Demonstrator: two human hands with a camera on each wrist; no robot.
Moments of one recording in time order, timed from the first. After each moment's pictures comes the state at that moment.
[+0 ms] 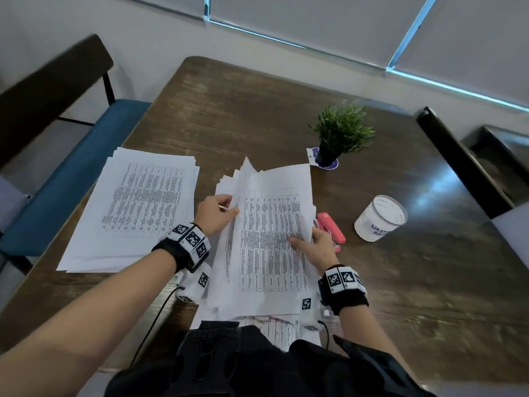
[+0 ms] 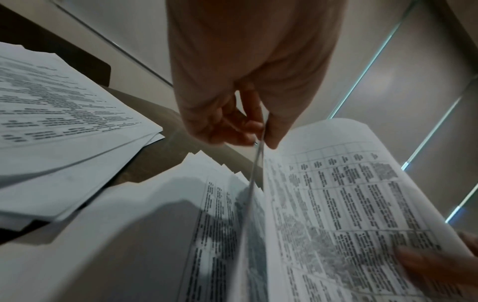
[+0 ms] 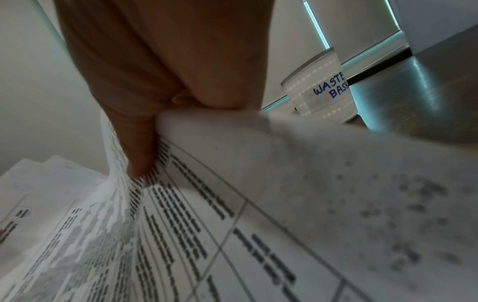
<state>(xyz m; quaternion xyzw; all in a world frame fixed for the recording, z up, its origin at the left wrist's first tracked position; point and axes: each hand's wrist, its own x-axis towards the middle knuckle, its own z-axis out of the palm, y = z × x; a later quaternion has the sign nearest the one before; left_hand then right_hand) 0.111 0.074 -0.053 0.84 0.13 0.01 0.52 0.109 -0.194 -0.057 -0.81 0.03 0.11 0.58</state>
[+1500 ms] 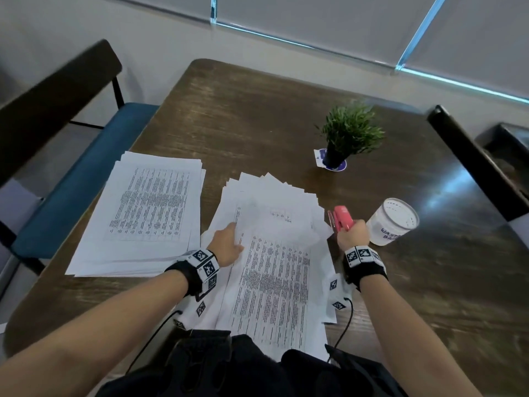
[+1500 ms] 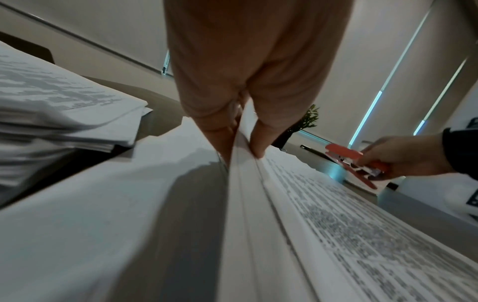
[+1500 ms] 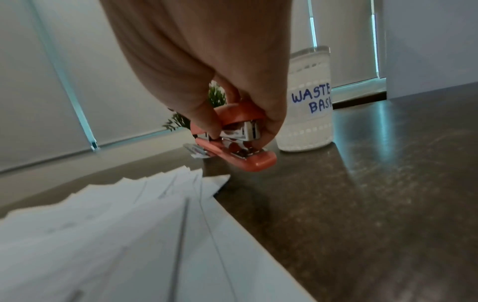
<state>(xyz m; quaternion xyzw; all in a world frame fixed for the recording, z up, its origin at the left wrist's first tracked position) 0.078 0.052 -0.072 0.90 0.09 -0.14 0.41 0.183 -0.244 -0.072 -0.93 0.22 -0.03 0.28</state>
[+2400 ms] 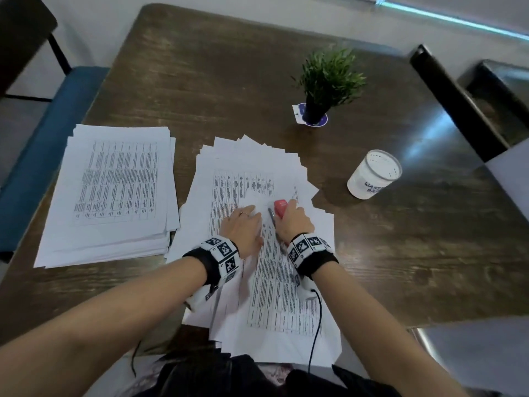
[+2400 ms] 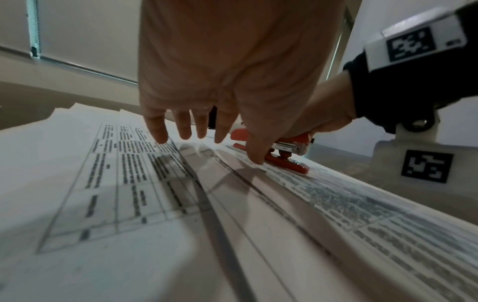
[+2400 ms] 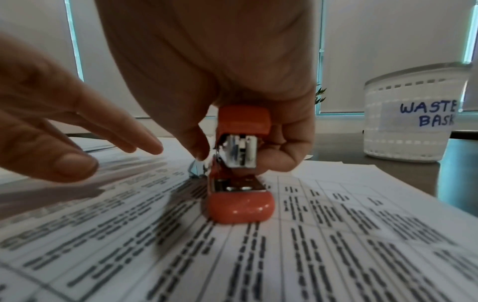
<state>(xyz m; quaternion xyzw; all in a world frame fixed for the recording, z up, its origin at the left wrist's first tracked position) 0.068 -0.017 -0.086 0.97 -0.08 -0.17 0.16 0.105 -0.156 -0.082 -0.97 0.09 0.16 0.15</state>
